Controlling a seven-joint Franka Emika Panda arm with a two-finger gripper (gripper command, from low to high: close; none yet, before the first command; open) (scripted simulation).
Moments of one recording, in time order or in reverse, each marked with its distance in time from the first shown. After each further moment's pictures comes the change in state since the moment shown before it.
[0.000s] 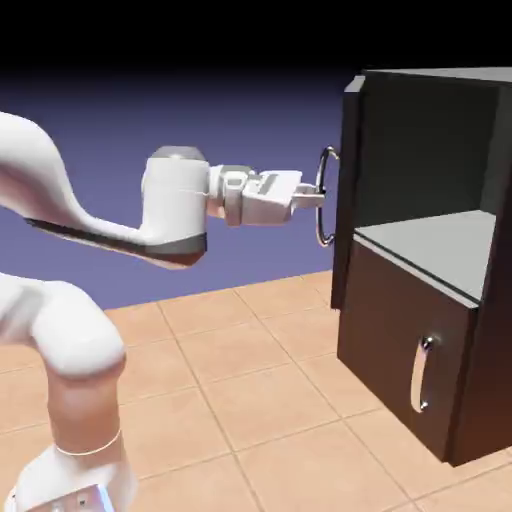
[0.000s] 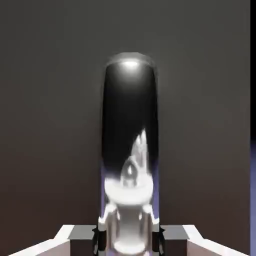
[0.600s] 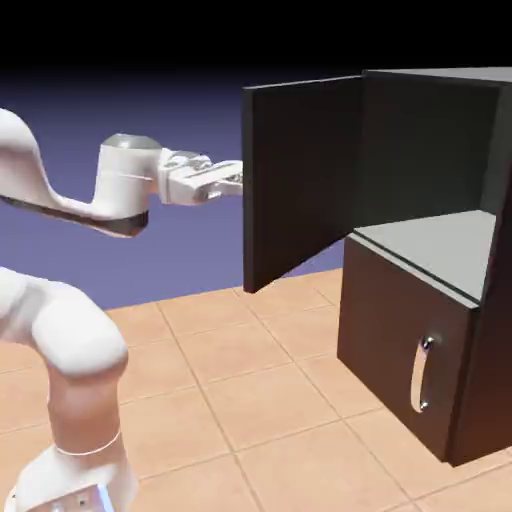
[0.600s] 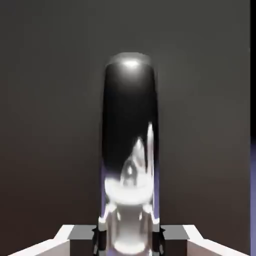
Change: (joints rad) arm 0.007 0.181 0.635 0.184 0.710 -0.688 -0.029
